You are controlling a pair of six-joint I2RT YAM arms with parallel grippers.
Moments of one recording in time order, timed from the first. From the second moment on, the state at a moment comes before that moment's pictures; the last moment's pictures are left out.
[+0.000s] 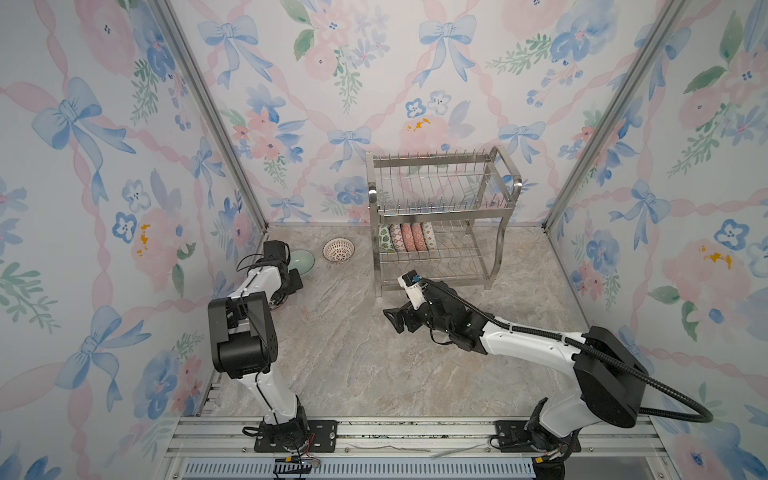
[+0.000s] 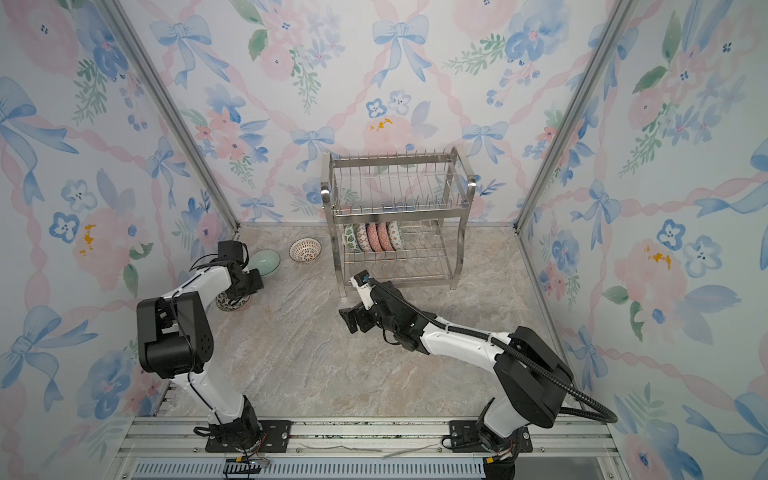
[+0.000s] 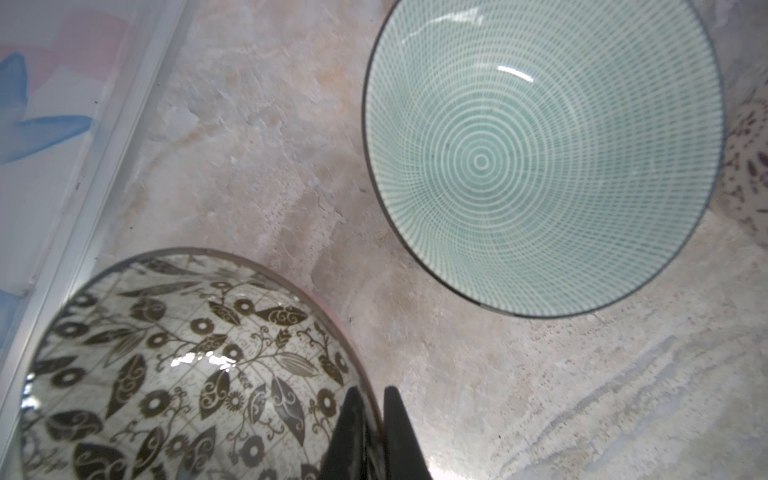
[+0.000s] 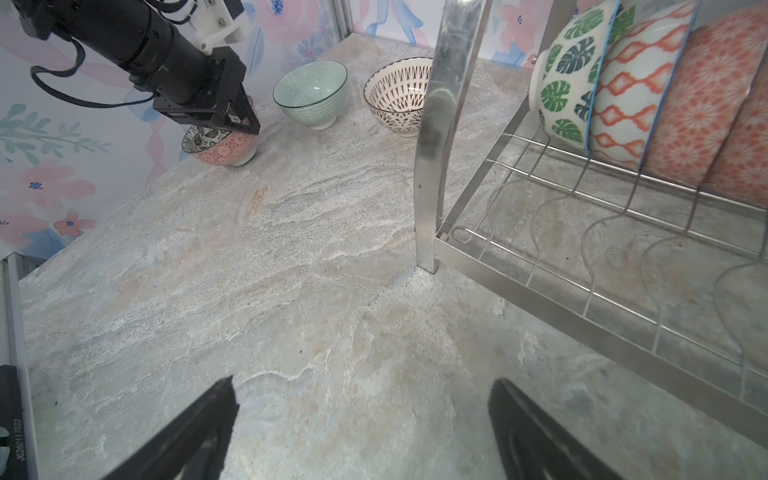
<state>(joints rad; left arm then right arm) 0.19 1.80 1.21 -0.52 -0.07 -0.21 0.88 1.54 0.91 0.15 0.01 0.21</state>
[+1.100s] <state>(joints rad) -0.65 1.66 1.13 -0.71 -0.09 -0.35 0.49 1.20 0.72 0.08 -0.08 0.24</state>
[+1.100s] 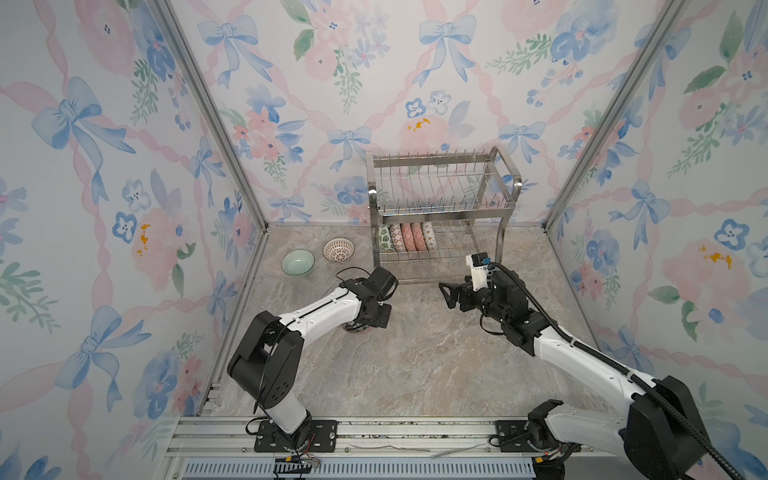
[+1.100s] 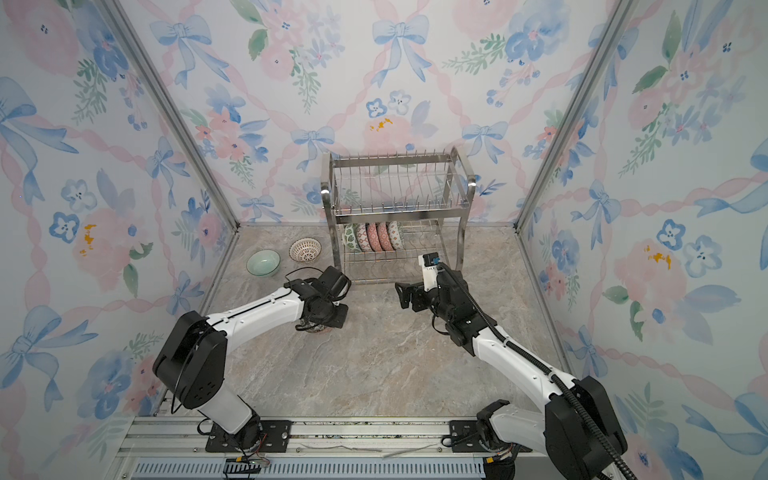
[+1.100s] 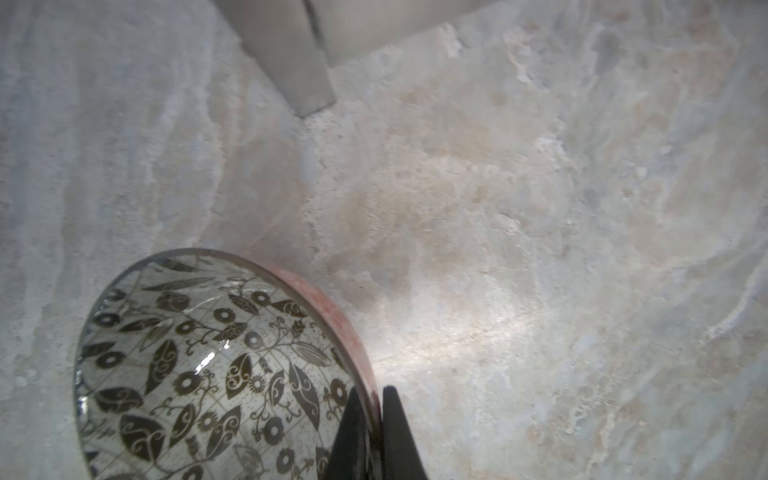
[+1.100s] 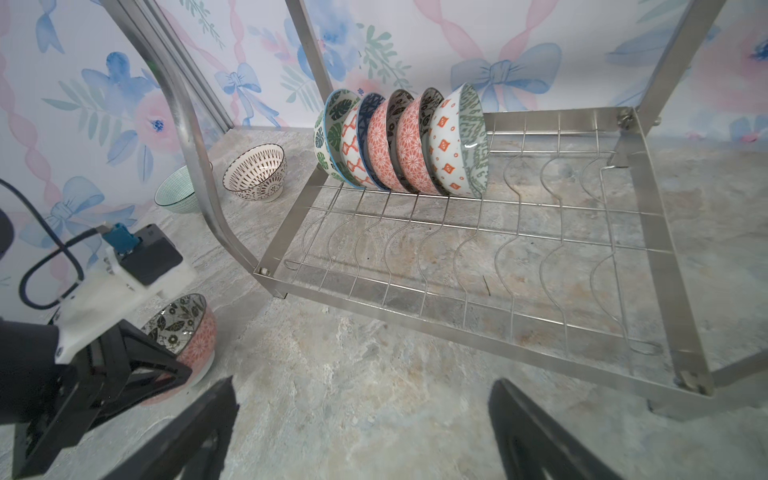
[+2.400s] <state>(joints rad) -0.82 1.92 1.40 -0.71 -0.08 -0.40 0.45 1.03 0.68 -0.05 -0.10 0.25</state>
